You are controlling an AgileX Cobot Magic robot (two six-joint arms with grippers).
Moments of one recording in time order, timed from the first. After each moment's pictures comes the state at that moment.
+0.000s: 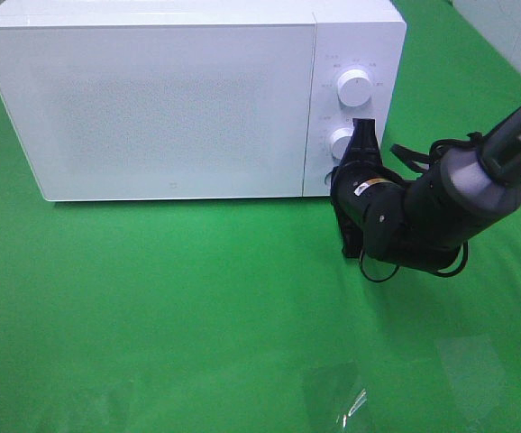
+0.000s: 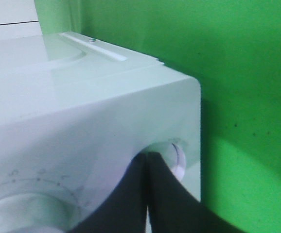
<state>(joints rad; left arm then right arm) 0.12 0.00 -0.52 -0.13 1.09 0.22 0.54 2.14 -0.88 0.62 -0.89 1.36</state>
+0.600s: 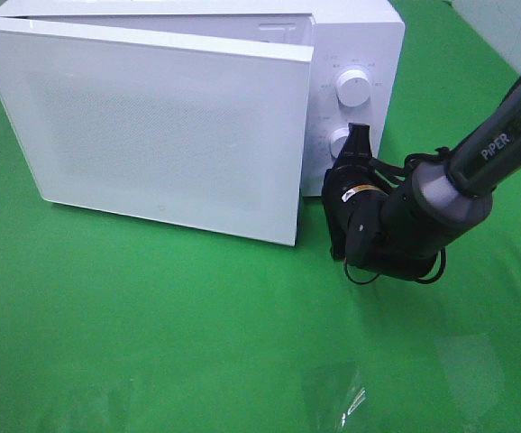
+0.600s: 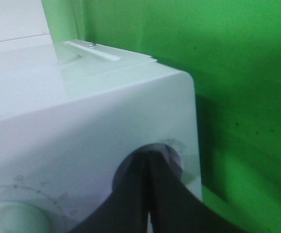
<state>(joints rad) 0.12 0.00 -0.52 -0.13 1.09 0.22 0.56 2.22 -0.95 0.67 -0.95 1.40</state>
